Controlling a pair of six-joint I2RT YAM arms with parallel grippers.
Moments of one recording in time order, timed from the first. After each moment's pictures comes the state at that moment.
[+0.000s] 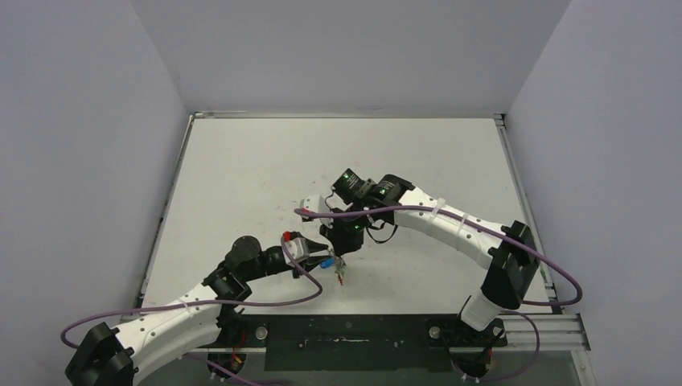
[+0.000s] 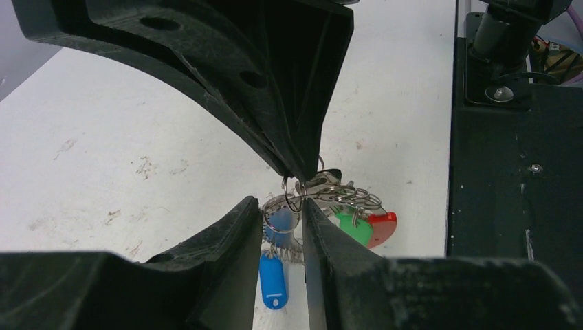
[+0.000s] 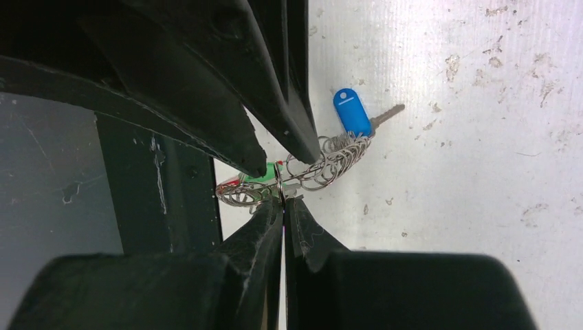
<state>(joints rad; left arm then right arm) -0.77 0.73 0.22 0.43 0.48 0.14 0.93 1.63 1.44 -0.95 -0.48 -0.42</state>
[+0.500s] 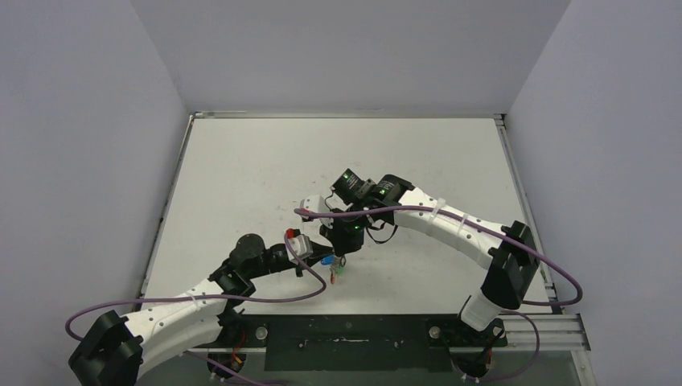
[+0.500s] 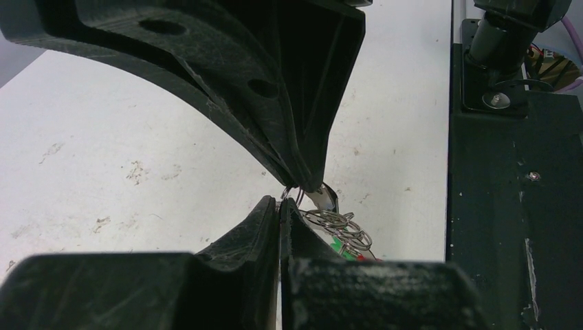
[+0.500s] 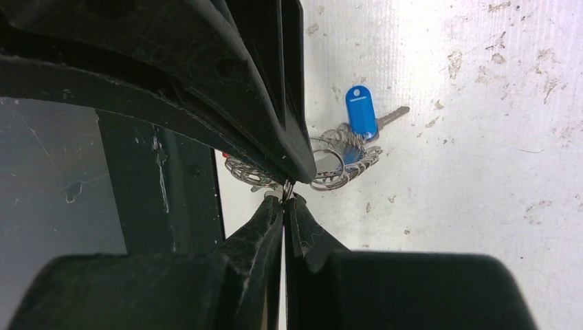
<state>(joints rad) -0.77 0.84 0.22 0.55 0.49 0.12 0.94 1.63 1.45 -0.95 -0.48 -0.40</state>
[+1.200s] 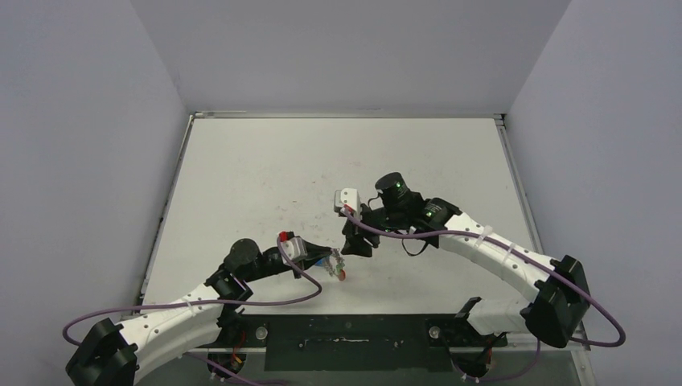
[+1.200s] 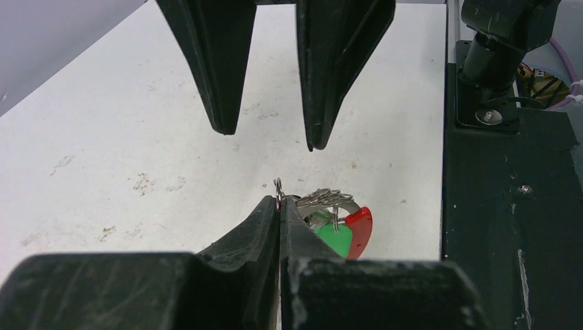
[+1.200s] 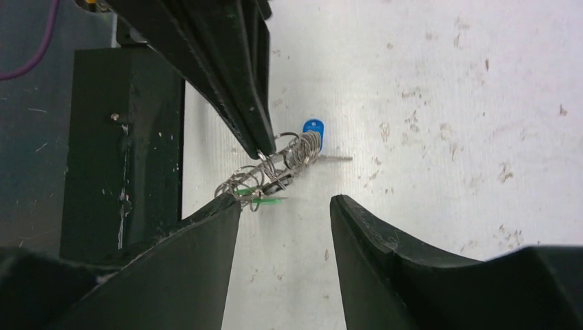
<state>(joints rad) -0.78 0.77 0.18 0.58 0.48 0.09 0.80 1.33 1.07 -0.51 -0.63 -0.40</state>
